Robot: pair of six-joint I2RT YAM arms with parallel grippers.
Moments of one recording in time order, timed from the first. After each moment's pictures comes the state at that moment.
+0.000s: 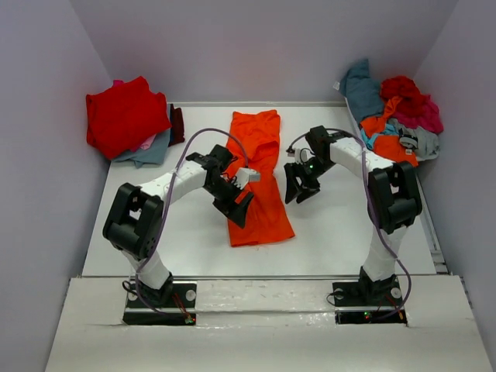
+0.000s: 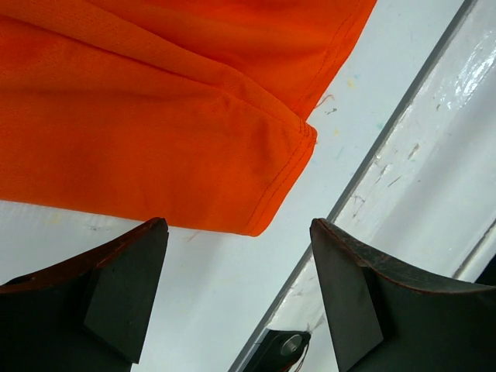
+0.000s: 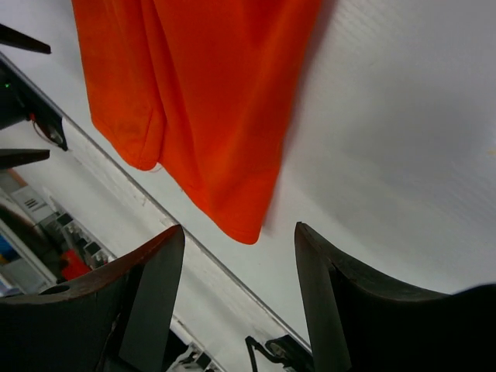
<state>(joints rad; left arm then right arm) -0.53 1.67 1.15 -0.85 0.61 0.27 0.33 1.92 1.46 -1.00 -0.64 -0.01</state>
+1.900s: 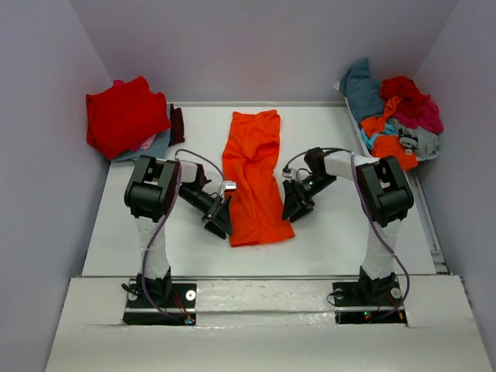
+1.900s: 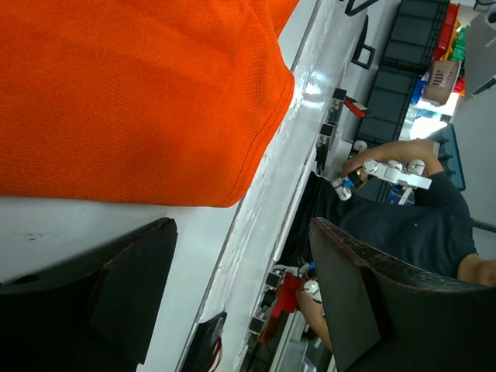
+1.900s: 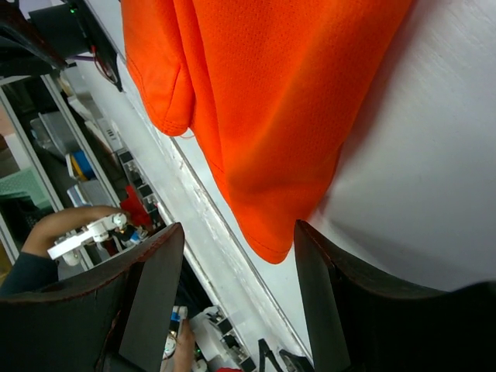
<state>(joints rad) -0.26 2.08 1.12 -1.12 1.08 0.58 0.33 2.01 1.26 -0.91 -0.95 -0.13</state>
